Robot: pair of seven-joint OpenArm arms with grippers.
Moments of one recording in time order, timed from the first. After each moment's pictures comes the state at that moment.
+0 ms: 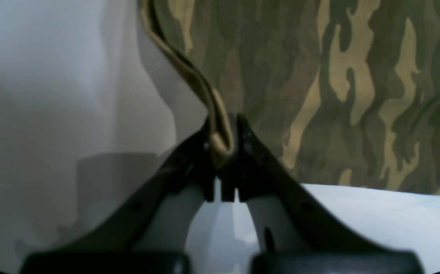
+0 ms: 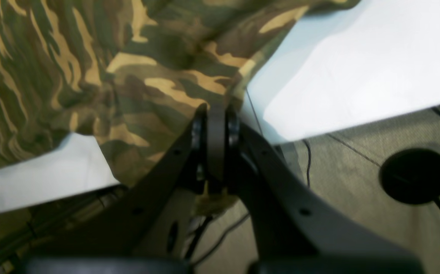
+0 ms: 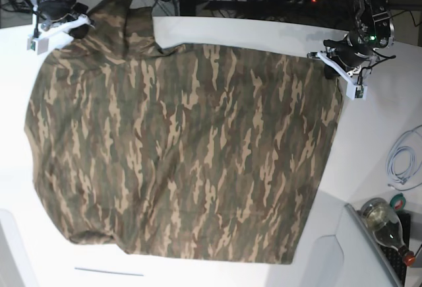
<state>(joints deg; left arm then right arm) 17.1 -14.4 -20.8 77.5 -13.4 -20.8 31.1 -33.2 -3.6 27.8 97.1 29.0 14.1 -45.4</state>
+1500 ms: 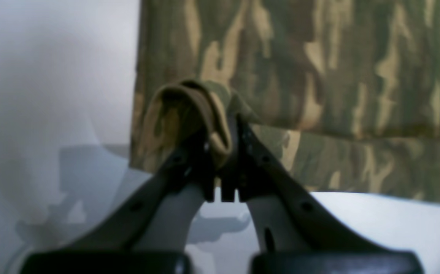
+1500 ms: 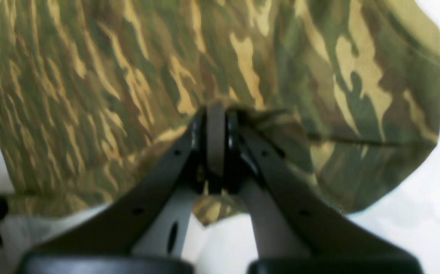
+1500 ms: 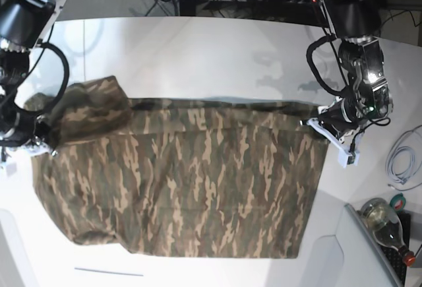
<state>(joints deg) -4.7 -10.2 -21.1 74.5 -12.7 -20.1 48.6 7.6 8.8 30.6 78.0 28.8 8.3 -63.9</state>
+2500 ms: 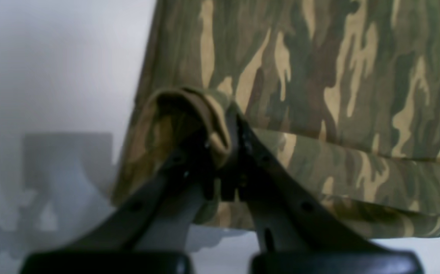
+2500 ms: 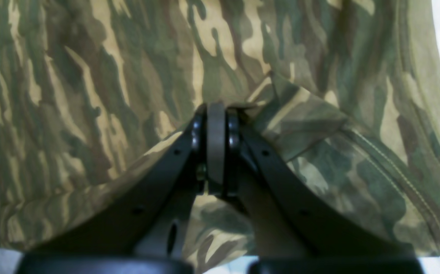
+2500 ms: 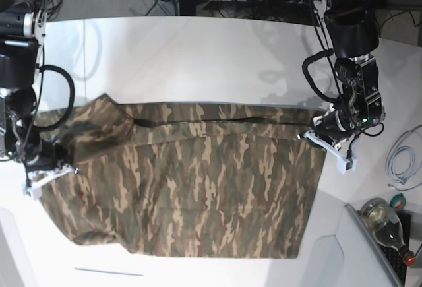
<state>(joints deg) -10.9 -10.3 -21.2 61.0 -12.5 -17.6 40.6 19.2 16.3 8.7 51.6 28.9 8.3 -41.9</state>
